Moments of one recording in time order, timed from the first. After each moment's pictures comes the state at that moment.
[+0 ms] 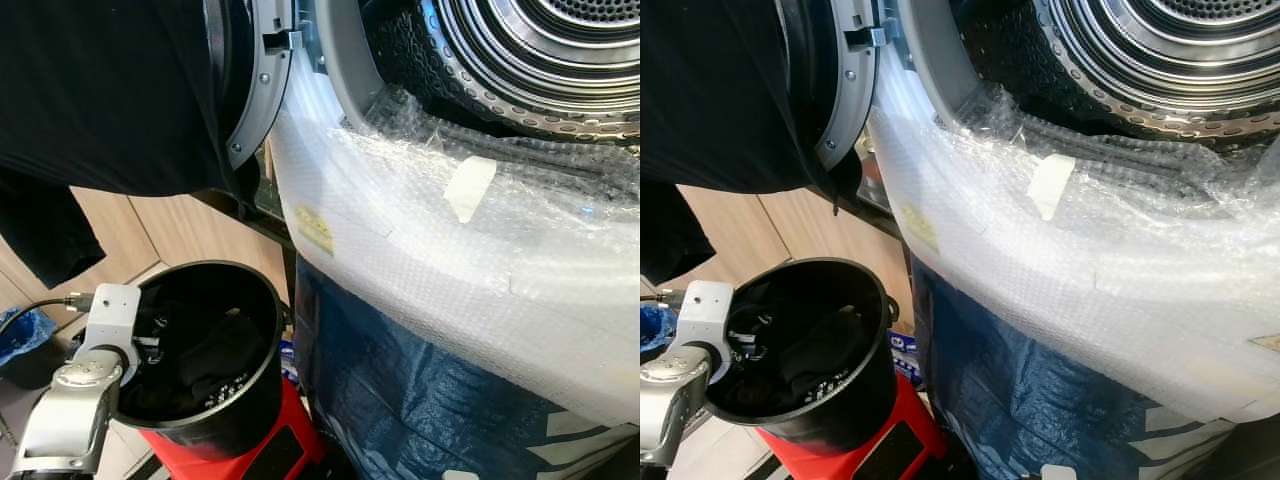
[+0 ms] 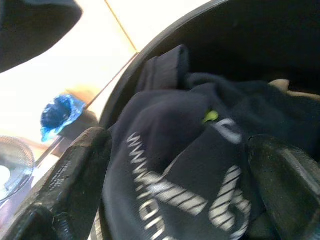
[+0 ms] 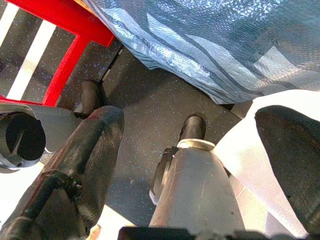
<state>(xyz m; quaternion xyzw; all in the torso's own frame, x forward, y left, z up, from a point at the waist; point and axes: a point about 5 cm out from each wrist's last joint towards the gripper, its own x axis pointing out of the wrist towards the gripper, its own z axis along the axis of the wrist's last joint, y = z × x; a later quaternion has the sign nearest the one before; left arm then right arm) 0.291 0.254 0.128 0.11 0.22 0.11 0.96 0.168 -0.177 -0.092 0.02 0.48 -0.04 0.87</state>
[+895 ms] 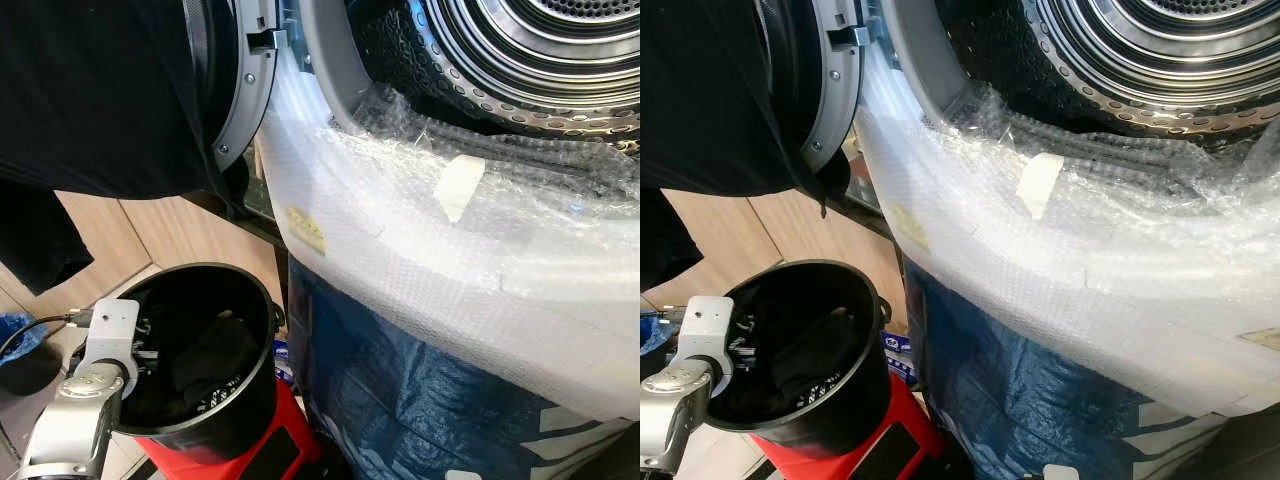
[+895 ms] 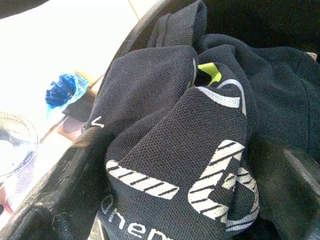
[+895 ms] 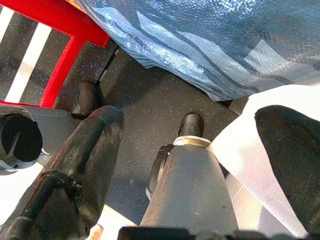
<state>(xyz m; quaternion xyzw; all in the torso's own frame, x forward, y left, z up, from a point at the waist) 0.282 0.270 0.109 0.09 0.25 0.15 0.95 0.168 -0.179 -0.092 0.02 0.48 -0.04 0.87</state>
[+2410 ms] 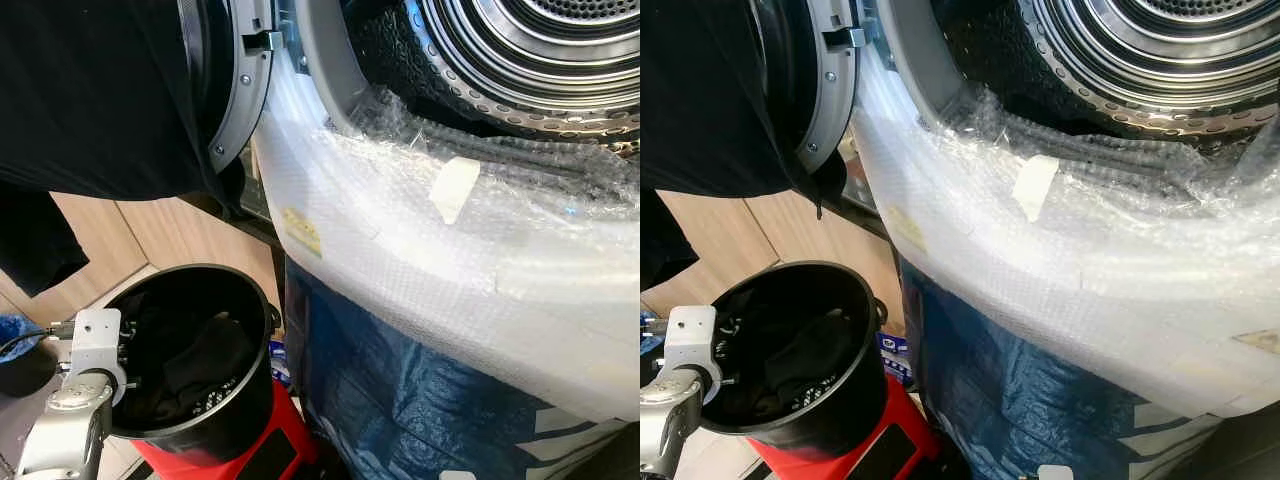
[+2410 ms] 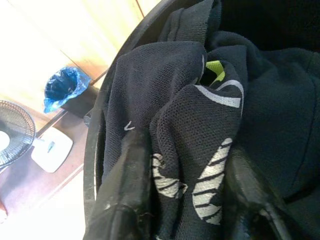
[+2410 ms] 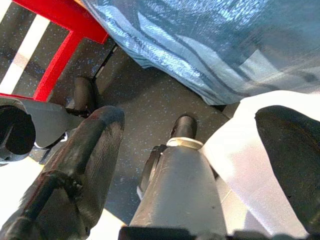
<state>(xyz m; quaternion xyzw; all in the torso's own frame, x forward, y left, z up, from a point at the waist) 0.276 0.279 0.098 0.07 0.24 0.18 0.95 0.168 -0.179 -0.092 0.00 0.49 -0.02 0.87</state>
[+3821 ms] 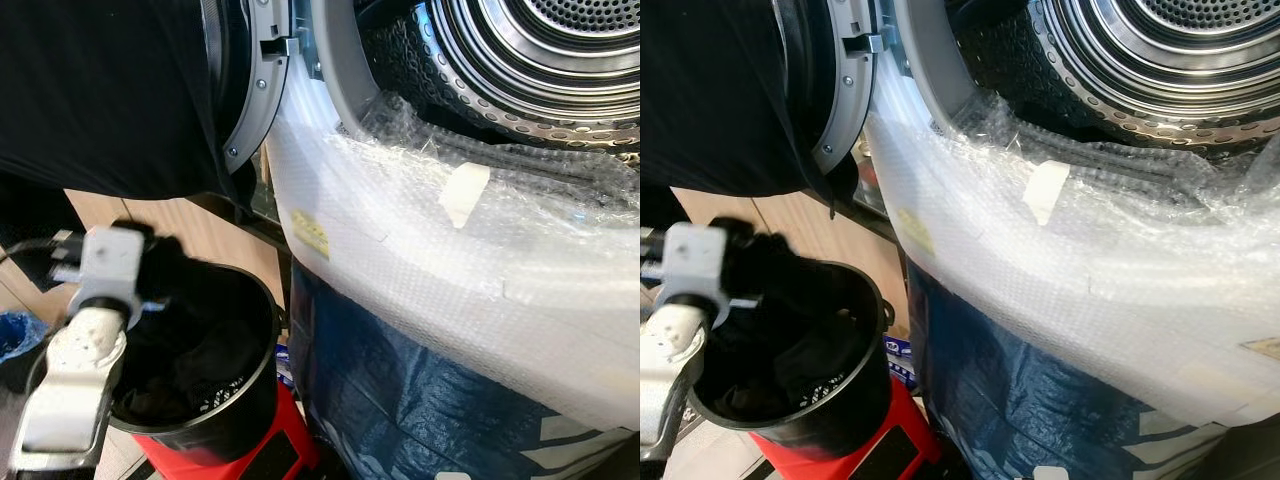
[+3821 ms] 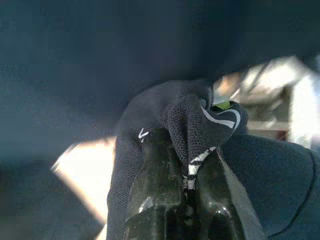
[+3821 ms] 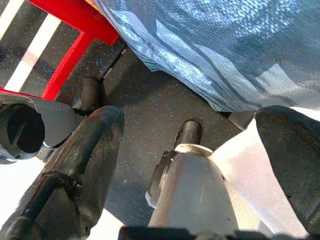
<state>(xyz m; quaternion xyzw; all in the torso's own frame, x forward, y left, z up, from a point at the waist) 0.303 0.207 0.231 0.21 -0.07 0.01 0.97 0.169 -0.173 -0.093 0.00 0.49 -0.01 0.87</state>
